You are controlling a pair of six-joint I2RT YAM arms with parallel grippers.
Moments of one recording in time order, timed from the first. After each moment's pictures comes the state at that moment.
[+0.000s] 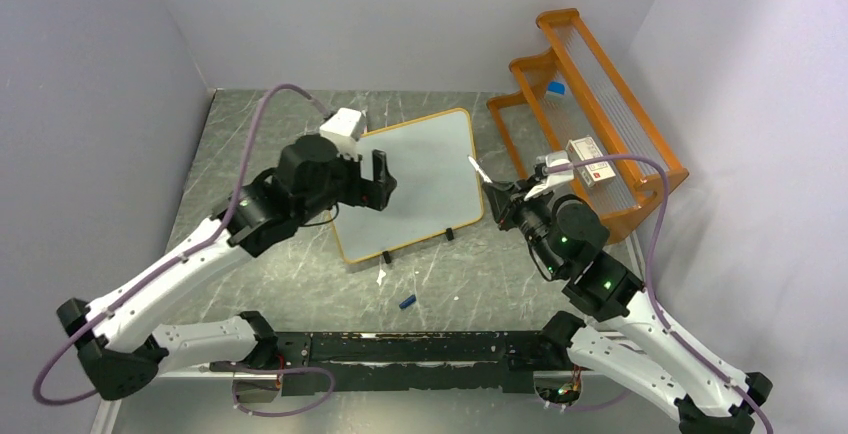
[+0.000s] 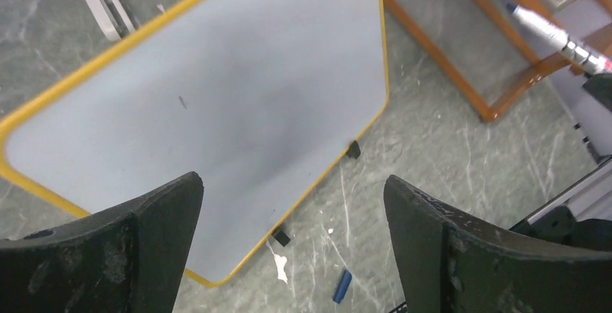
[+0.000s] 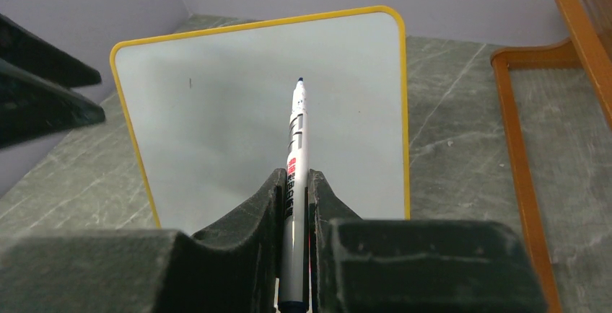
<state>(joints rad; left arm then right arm) -0.88 1.13 1.22 -0.55 -0.27 -0.37 0.80 0.61 0.74 -0.16 0.35 0.21</state>
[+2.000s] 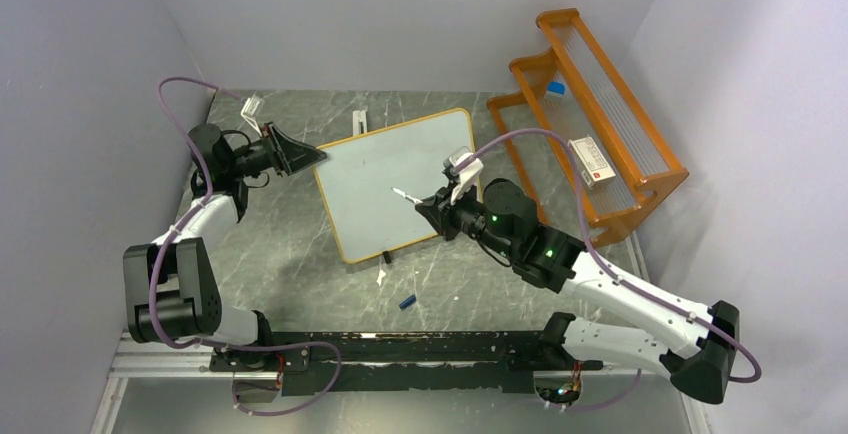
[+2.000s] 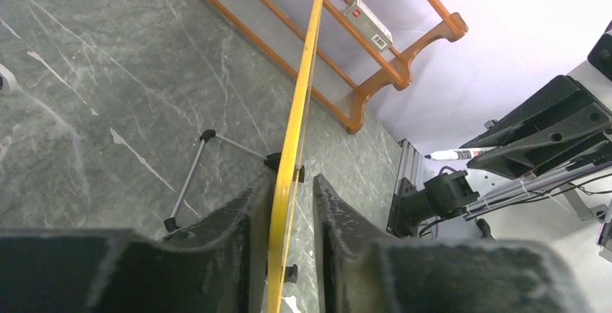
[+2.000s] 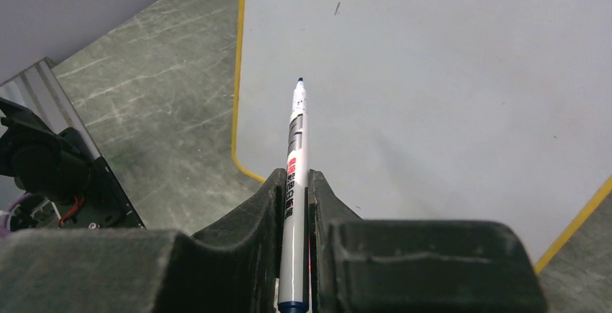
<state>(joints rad) 0.14 1.41 0.76 0.67 1.23 -0.72 0.96 0.95 0.84 -0.10 0.09 0.13</state>
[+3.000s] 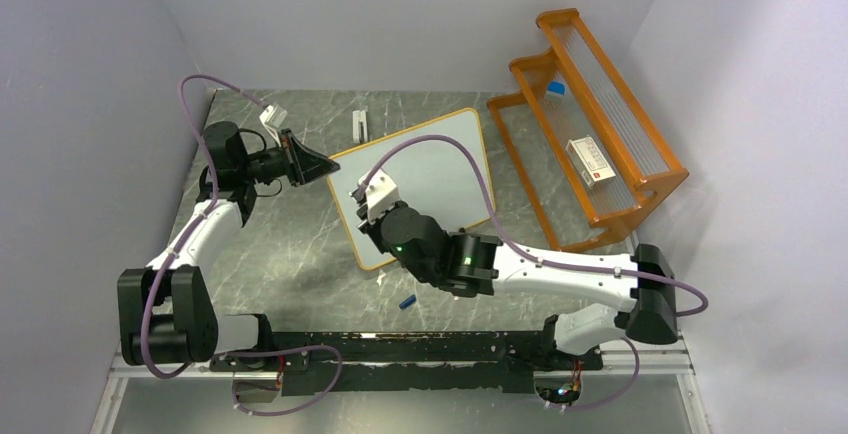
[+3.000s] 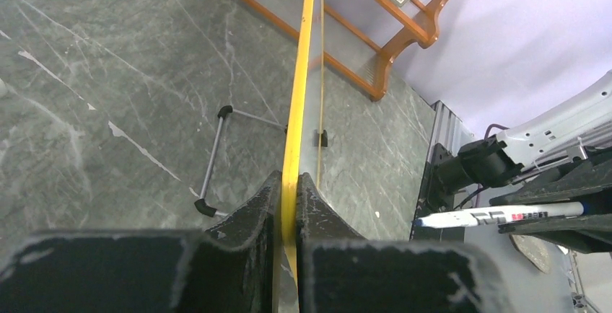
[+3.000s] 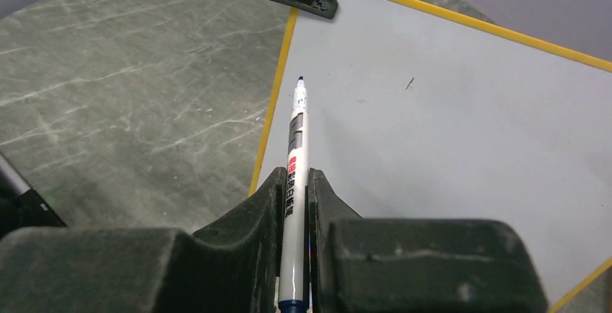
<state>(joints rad) 0.03 1.30 0.77 0.34 1.16 -0.39 1.32 1.35 1.13 -0.08 0.60 0.04</state>
